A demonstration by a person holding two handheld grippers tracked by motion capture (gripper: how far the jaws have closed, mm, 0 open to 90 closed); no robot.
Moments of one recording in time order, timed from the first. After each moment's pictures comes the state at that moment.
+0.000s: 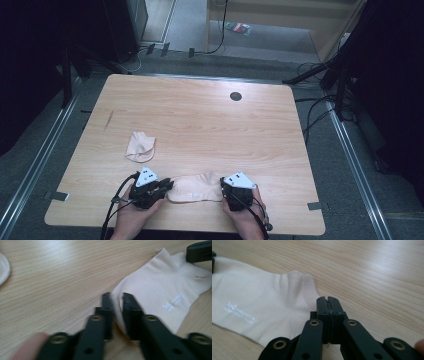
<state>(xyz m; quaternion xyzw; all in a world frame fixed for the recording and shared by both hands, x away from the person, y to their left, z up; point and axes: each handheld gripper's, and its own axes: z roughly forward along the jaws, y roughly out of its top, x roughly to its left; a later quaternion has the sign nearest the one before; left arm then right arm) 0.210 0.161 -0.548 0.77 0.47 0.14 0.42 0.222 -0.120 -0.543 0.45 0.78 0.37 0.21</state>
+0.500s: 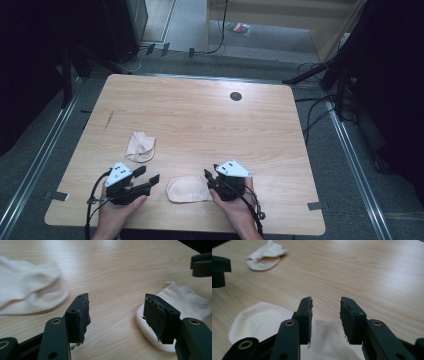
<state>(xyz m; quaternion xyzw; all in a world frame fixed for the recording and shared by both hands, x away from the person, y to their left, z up) 0.205 0.226 -0.528 0.70 0.50 0.19 0.47 0.238 -0.089 -0.507 0.43 0.77 0.43 0.18</state>
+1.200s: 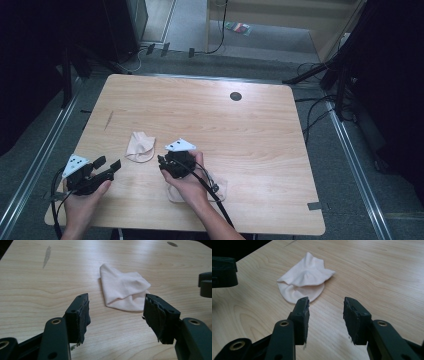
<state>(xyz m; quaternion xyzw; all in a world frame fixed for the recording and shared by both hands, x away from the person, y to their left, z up) 0.215 0.308 -0.530 0.63 0.58 0.24 0.45 0.292 0.039 -0.514 0.40 0.80 0.44 0.13</state>
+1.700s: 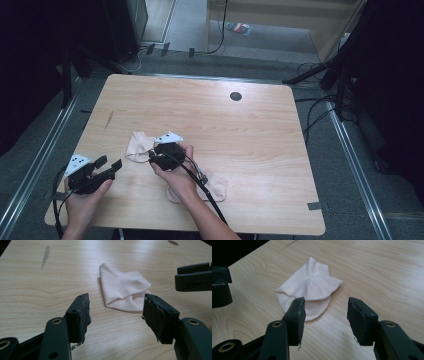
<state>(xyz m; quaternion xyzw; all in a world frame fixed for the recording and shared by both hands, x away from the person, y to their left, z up) 0.217 0.304 -0.531 0.64 0.58 0.24 0.44 0.311 0.069 -0.515 0.40 0.80 0.42 0.12</state>
